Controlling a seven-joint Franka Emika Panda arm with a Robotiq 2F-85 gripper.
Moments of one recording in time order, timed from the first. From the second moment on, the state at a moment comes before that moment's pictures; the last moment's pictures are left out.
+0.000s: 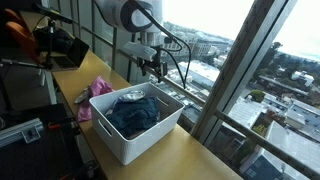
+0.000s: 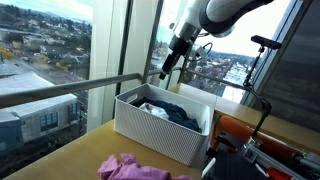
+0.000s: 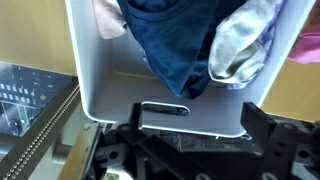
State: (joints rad) arm 0.00 0.25 0.05 -1.98 -0.06 2.48 -0.23
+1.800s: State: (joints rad) arm 0.01 0.42 0.03 -1.90 -0.10 2.28 -0.18
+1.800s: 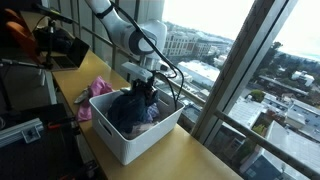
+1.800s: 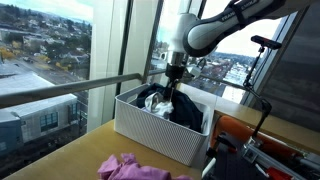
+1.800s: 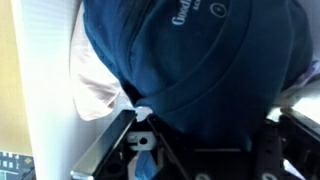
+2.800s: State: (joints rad) arm 0.19 0.06 0.17 -1.89 -0.10 2.08 -0.02
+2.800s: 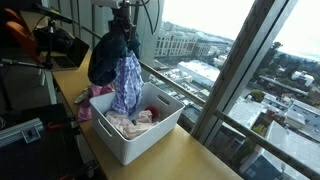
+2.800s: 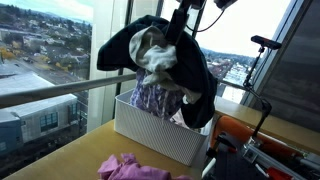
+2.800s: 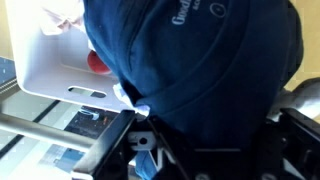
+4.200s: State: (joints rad) arm 0.29 0.50 0.23 -1.84 -0.11 2.26 0.02
